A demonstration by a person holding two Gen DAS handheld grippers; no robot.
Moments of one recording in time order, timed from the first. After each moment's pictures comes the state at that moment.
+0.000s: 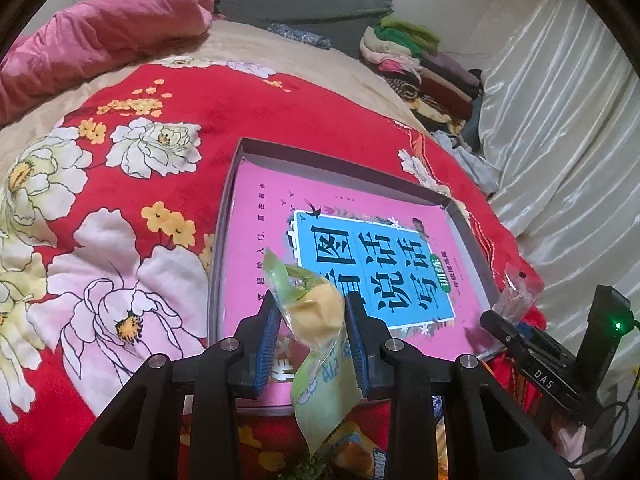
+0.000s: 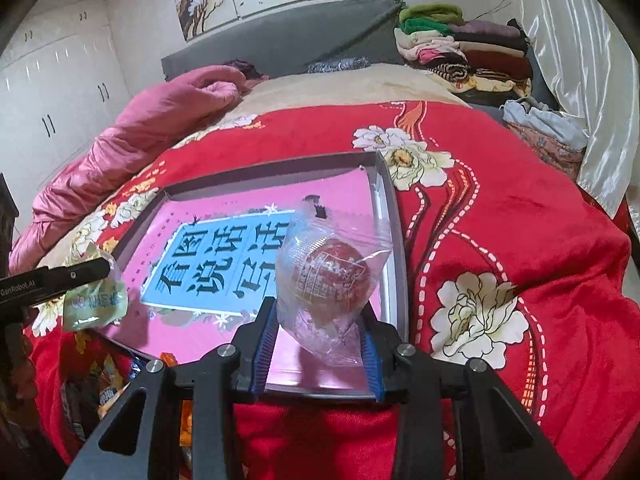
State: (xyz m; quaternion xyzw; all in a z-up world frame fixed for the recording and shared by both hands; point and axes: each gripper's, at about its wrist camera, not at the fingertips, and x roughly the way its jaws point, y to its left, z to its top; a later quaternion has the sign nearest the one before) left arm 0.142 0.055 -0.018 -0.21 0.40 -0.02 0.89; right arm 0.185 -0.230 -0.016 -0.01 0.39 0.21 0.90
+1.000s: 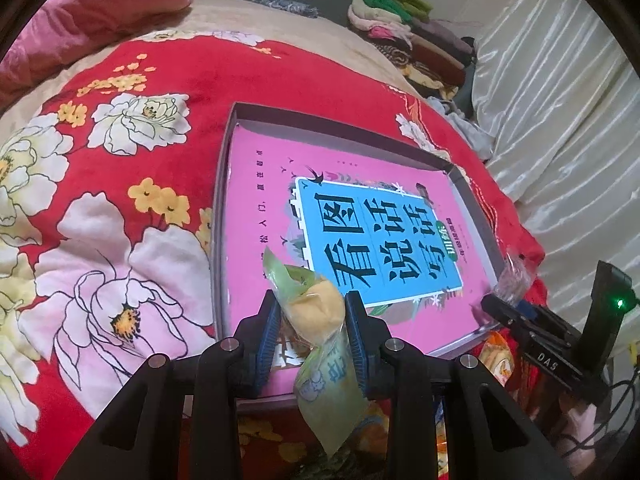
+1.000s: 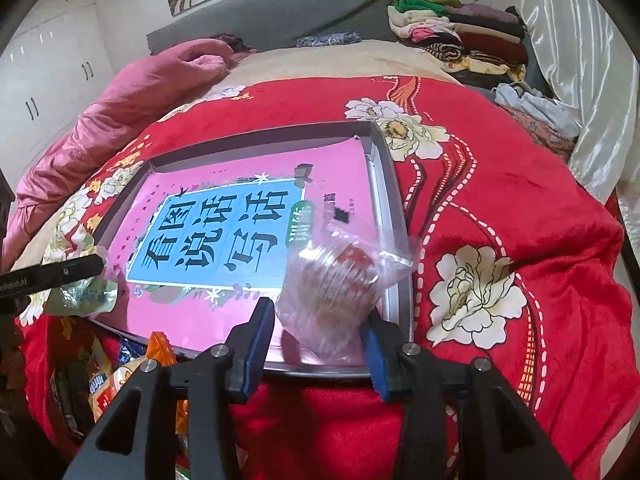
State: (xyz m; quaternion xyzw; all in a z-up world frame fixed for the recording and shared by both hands) left arm 0.153 0.061 -0.032 -0.19 0.45 -0.05 0.87; right arm 0.184 -0.222 -0.021 -0.03 0.43 0.17 0.89
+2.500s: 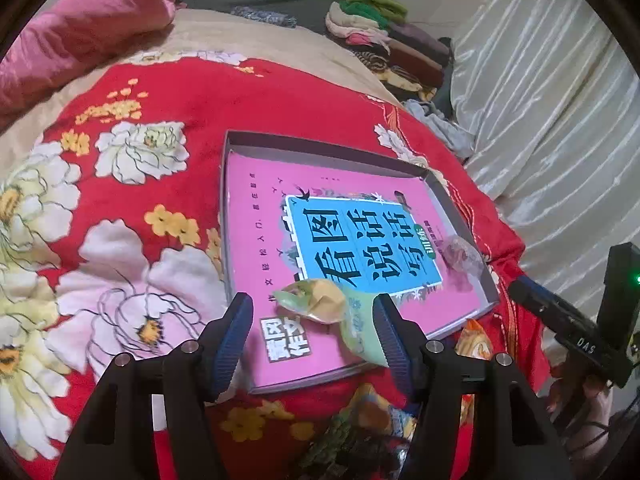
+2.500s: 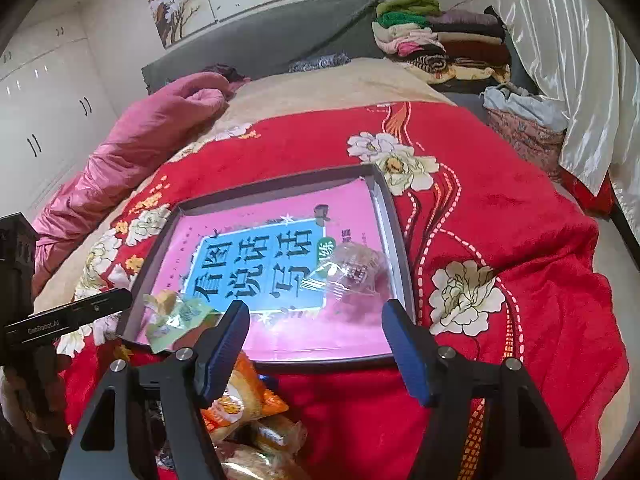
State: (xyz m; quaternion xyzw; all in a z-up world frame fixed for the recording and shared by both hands) left arm 0.137 0.075 -0.004 -0.17 0.44 -0.08 0.88; right arm 0.151 -0.222 0.034 0.02 0.40 0.17 0.90
